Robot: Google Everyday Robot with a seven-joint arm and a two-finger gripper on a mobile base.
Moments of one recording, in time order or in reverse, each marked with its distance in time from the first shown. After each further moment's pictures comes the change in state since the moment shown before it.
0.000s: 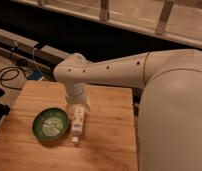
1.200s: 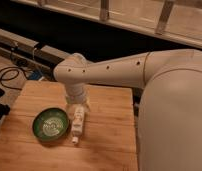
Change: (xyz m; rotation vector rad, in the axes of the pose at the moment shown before) arm 0.000 0.000 0.000 0.000 -0.001 0.000
